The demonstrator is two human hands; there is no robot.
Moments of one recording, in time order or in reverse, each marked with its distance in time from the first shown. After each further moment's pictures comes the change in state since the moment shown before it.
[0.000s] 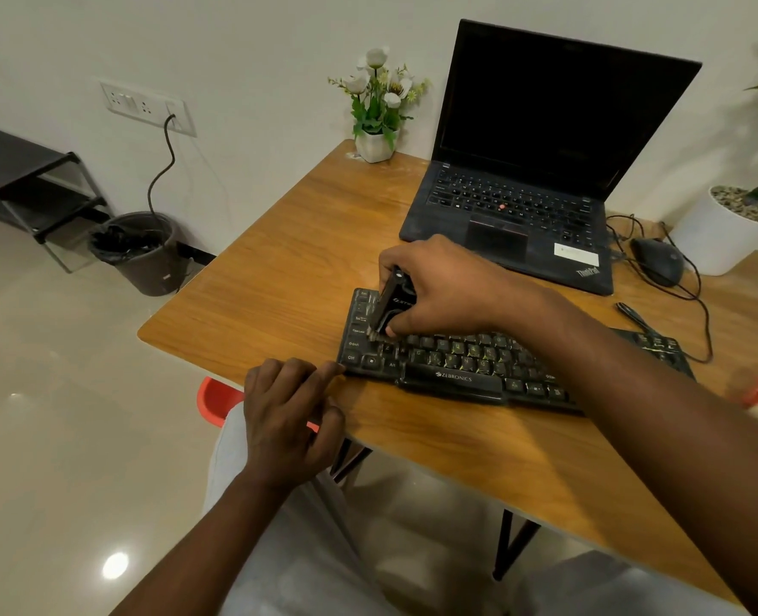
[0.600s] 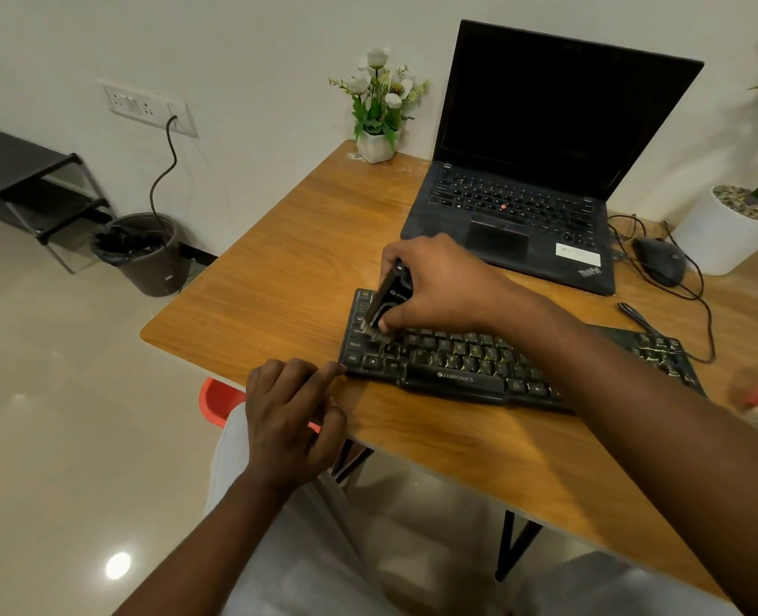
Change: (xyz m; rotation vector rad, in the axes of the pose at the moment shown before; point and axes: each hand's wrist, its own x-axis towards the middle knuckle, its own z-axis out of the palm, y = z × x) left_hand 0.001 0.002 -0.001 -0.003 0.012 0.014; right_hand 0.003 -0.004 0.004 0.069 0.059 0.065
